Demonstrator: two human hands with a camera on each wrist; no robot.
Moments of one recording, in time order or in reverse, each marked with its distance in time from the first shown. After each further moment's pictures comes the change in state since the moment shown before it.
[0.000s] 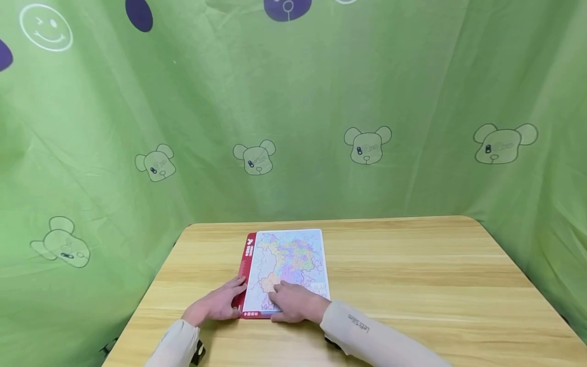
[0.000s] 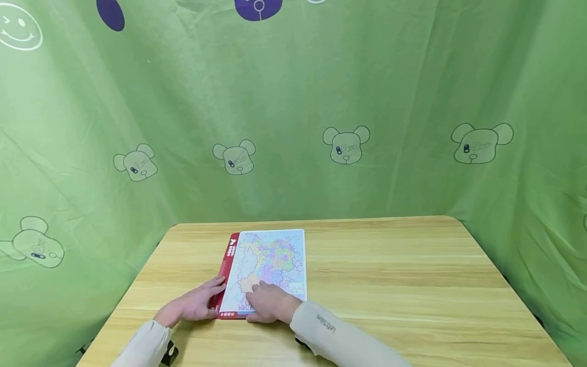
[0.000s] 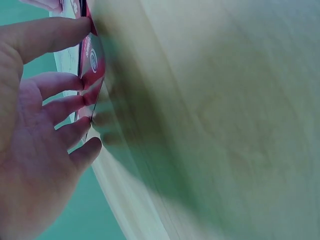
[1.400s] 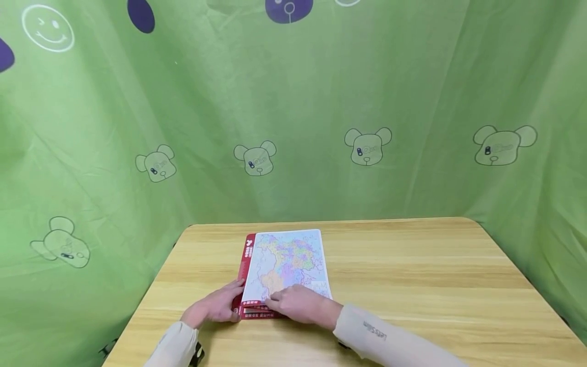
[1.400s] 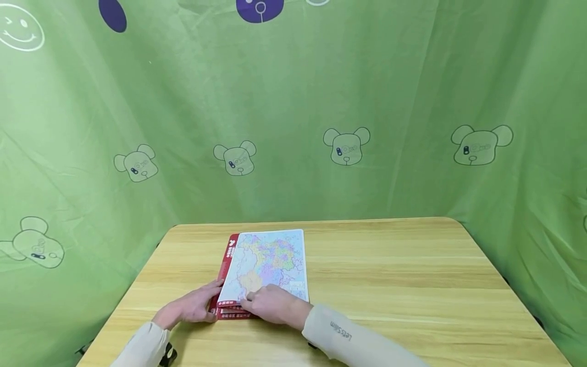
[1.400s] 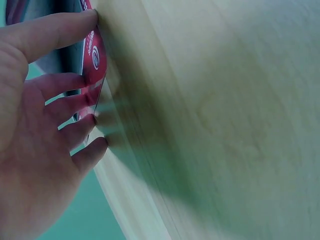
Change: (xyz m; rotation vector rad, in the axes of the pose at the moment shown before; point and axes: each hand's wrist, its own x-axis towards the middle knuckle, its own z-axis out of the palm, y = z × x) left_hand -0.003 -0.001 -0.001 -0.092 -0.003 -0.020; right_hand -0.023 0.003 -0.017 -0.307 0.277 -0.331
